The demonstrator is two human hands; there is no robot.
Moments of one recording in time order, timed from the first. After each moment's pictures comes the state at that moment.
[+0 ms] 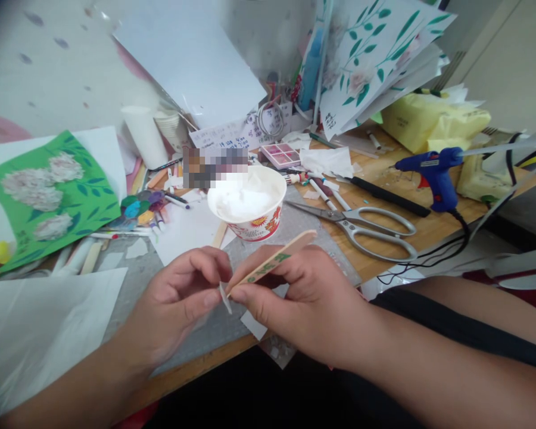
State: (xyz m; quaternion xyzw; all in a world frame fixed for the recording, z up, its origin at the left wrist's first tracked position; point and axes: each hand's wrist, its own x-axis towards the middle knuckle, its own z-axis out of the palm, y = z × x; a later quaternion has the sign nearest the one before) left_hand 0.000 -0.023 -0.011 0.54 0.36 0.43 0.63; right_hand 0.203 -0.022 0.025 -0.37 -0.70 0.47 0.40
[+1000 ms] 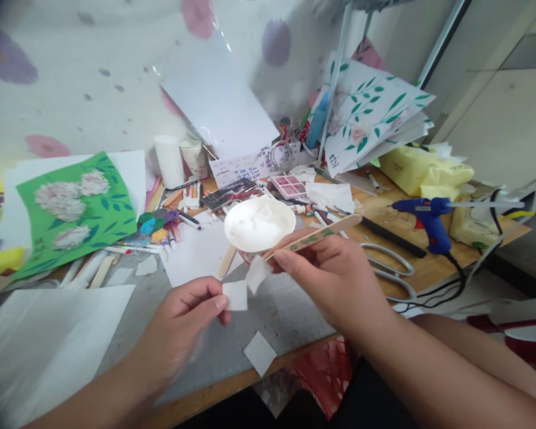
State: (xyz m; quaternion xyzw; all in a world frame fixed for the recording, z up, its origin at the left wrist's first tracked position) left_hand 0.003 -0.021 0.000 0.52 0.53 0.38 0.55; right_hand 0.218 0.010 0.025 -0.44 -0.64 0.41 0.47
